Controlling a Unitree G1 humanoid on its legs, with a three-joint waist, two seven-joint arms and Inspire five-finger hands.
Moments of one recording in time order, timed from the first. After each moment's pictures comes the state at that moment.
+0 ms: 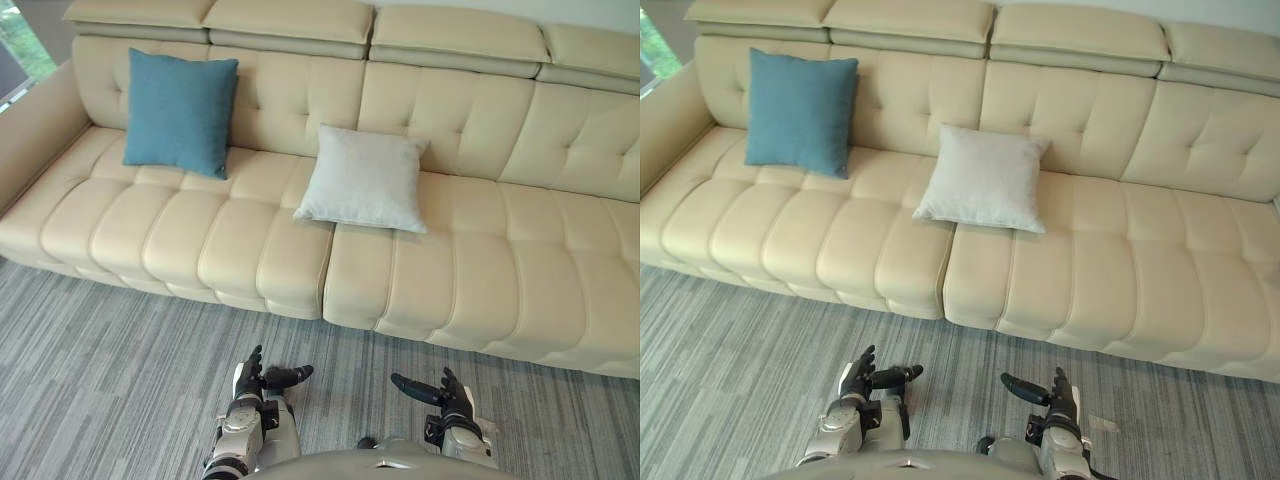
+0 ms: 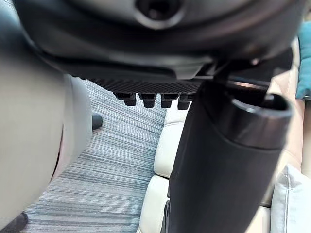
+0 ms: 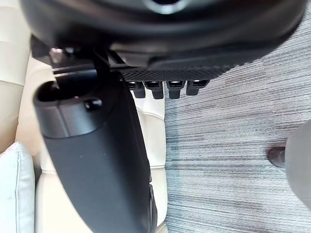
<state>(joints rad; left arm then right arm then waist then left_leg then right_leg) 0.03 0.00 0.08 0.88 -0.03 -0.09 0.12 0.10 0.00 -0.19 0.84 0.02 -0.05 -0.20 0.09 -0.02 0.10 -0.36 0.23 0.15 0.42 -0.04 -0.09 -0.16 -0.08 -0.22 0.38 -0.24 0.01</state>
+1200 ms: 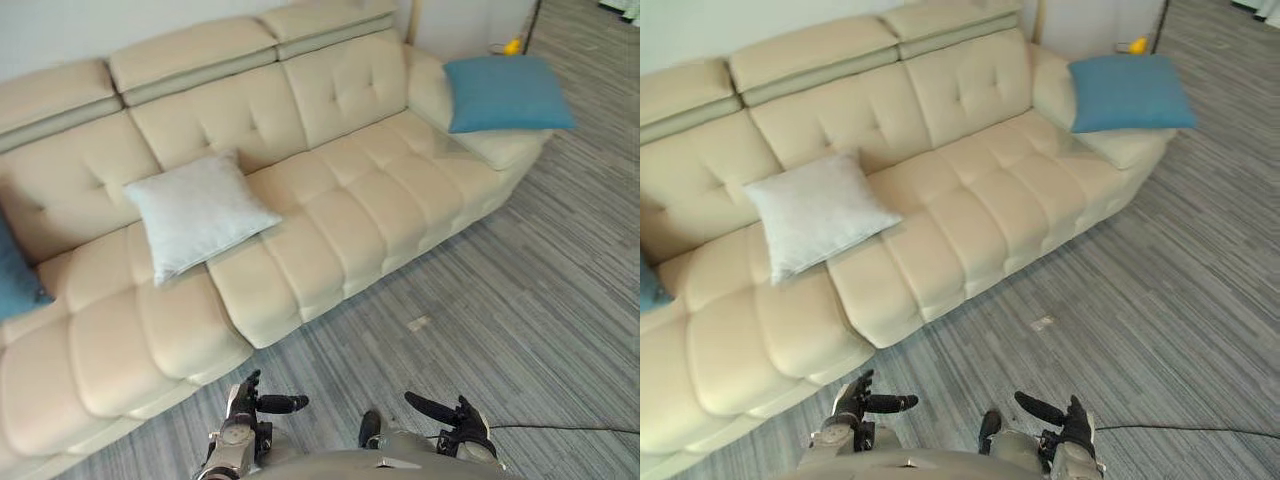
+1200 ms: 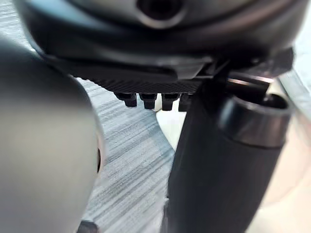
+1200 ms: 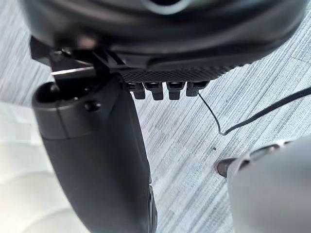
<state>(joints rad) 0.03 0.03 0.10 0.97 0.05 -0.06 0.10 0.07 -0.03 -0.30 0.97 0.09 -0.03 -0.21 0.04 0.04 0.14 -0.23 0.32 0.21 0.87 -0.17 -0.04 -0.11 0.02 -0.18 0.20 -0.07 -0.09</state>
